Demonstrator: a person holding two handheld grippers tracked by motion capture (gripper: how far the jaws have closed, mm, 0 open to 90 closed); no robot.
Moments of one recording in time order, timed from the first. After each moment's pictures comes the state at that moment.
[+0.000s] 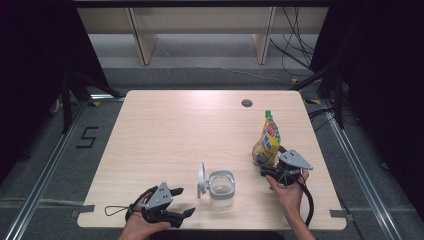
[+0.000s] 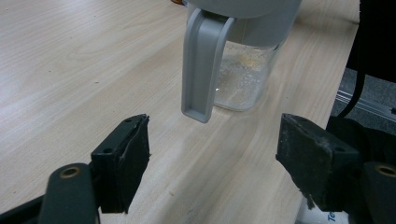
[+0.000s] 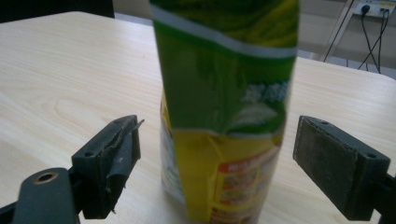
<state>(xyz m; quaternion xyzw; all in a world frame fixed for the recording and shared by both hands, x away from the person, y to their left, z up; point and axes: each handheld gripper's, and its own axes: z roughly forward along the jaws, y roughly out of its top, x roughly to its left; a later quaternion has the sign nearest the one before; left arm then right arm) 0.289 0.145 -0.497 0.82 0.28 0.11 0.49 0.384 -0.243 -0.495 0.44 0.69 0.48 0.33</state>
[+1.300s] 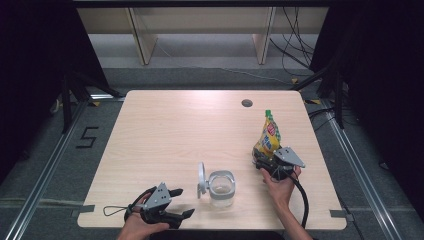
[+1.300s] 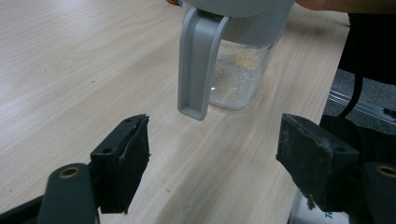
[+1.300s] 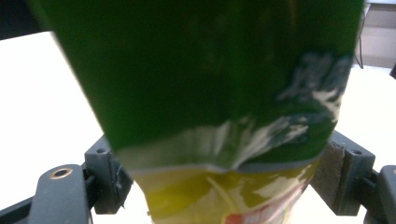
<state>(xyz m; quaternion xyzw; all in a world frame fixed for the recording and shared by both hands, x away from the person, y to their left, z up) 0.289 0.149 -0.496 0.83 0.27 0.11 0.49 0.406 -0.234 -0.514 0.46 0.66 0.48 0.36</state>
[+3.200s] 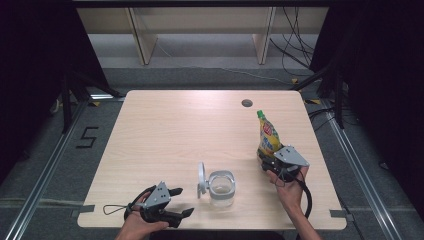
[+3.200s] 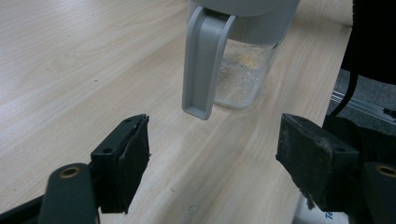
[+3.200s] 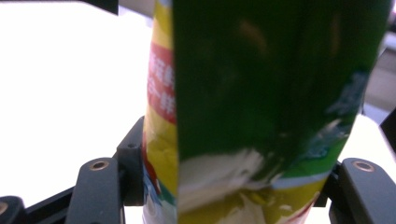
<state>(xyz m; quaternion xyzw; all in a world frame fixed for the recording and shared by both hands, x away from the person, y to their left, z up) 0.292 0.151 -0.496 0.83 0.27 0.10 0.48 0.383 -0.242 -0.472 0.36 0.72 0.44 0.39</state>
